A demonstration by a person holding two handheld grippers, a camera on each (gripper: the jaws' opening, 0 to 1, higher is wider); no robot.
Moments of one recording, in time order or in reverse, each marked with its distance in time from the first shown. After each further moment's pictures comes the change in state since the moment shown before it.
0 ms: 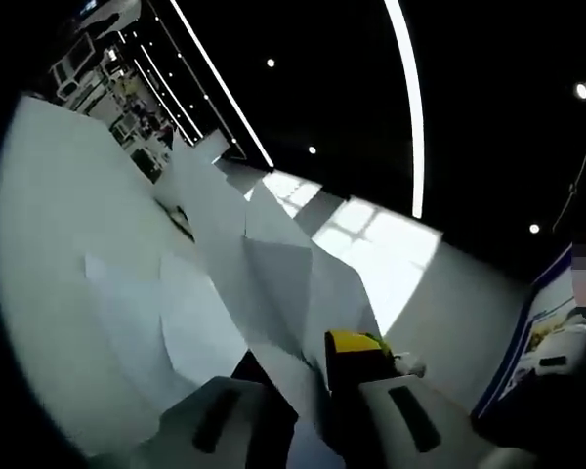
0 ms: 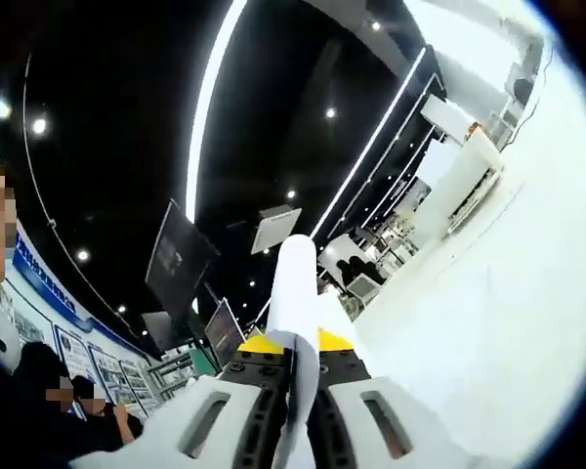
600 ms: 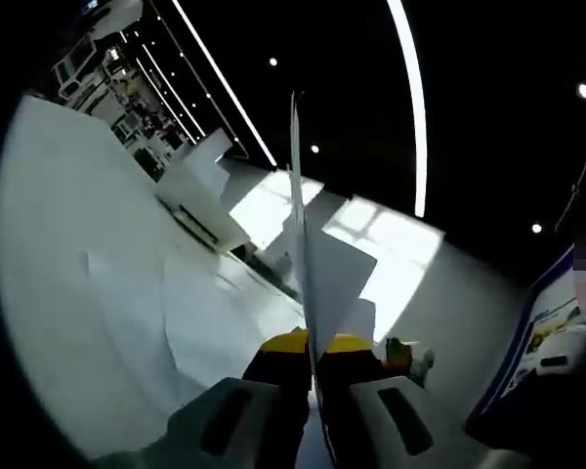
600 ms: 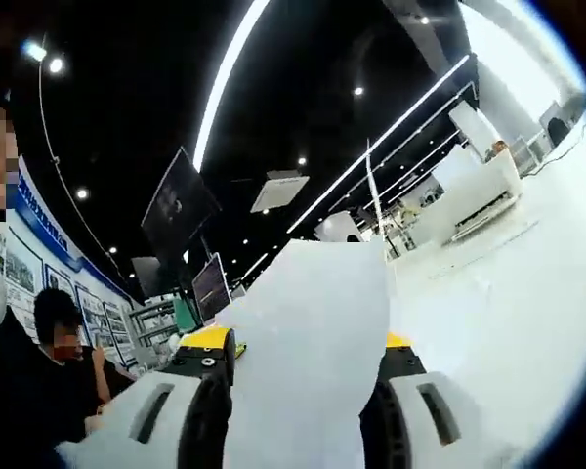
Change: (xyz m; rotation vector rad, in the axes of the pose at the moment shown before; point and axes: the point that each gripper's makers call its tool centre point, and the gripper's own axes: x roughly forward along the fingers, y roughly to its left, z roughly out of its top) left arm 0.000 -0.001 -0.002 -0.001 0.006 0.007; right arm 0.004 0.005 -0.012 -0.165 0.212 0.022
